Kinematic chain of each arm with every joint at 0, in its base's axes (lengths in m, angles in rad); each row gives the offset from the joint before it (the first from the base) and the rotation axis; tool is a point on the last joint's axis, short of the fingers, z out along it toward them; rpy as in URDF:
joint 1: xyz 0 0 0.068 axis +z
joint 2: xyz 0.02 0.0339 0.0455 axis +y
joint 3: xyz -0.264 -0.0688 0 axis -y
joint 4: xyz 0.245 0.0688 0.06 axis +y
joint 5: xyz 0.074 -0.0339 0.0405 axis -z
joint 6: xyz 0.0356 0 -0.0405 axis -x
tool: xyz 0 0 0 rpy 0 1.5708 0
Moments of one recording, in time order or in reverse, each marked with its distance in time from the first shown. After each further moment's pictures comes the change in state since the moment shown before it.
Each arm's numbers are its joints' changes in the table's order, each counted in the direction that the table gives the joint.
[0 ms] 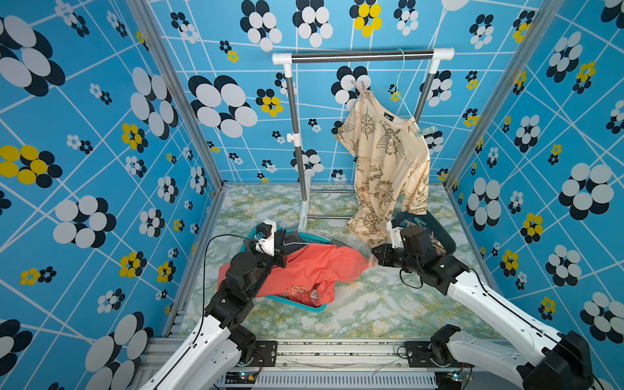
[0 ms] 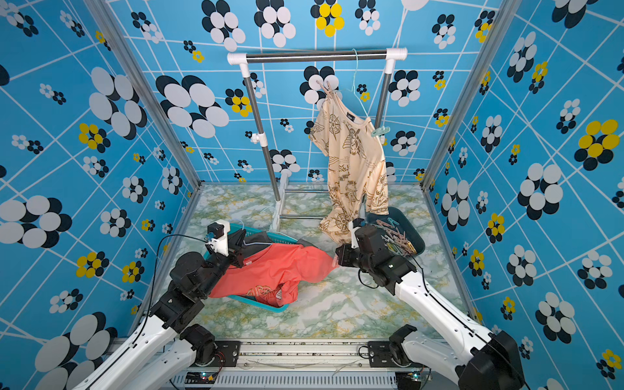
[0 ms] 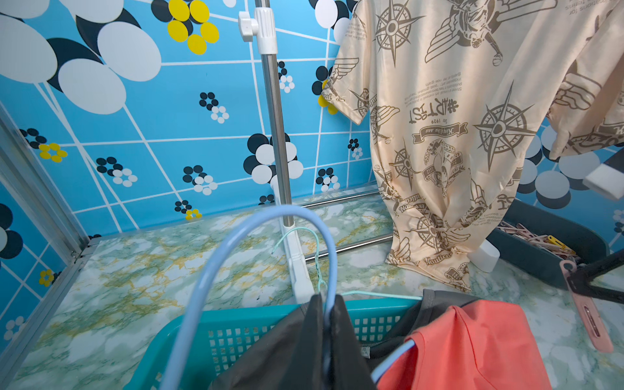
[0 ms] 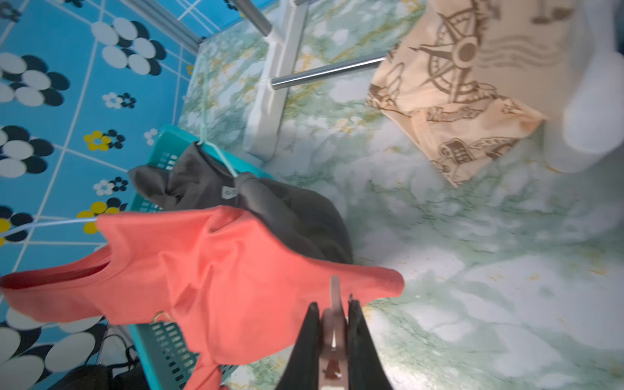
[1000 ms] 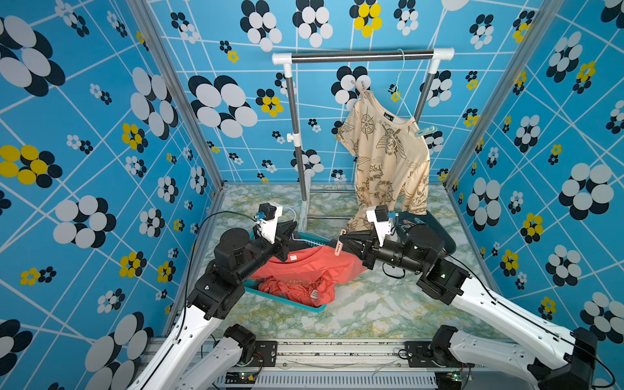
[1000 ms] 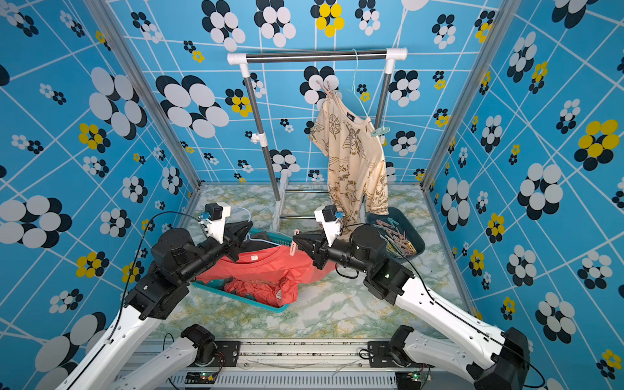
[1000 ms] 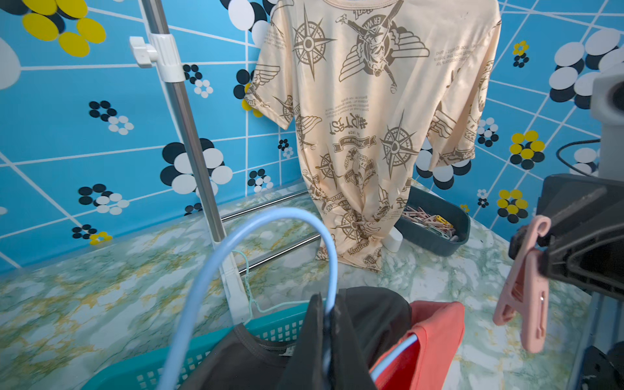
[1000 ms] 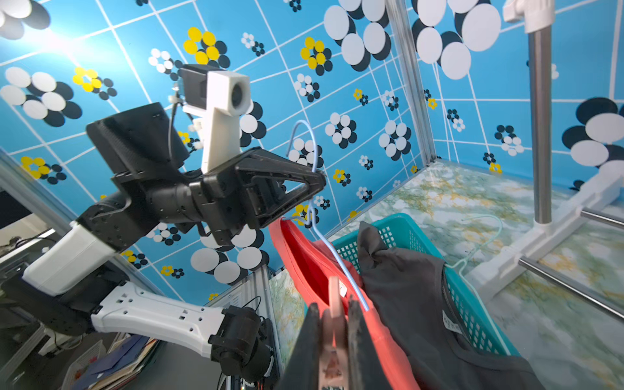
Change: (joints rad) left arm 0.017 0.133 0.395 0.337 0.323 0.063; right arm 0.217 -0.037 0.072 -0.531 -0.265 0.238
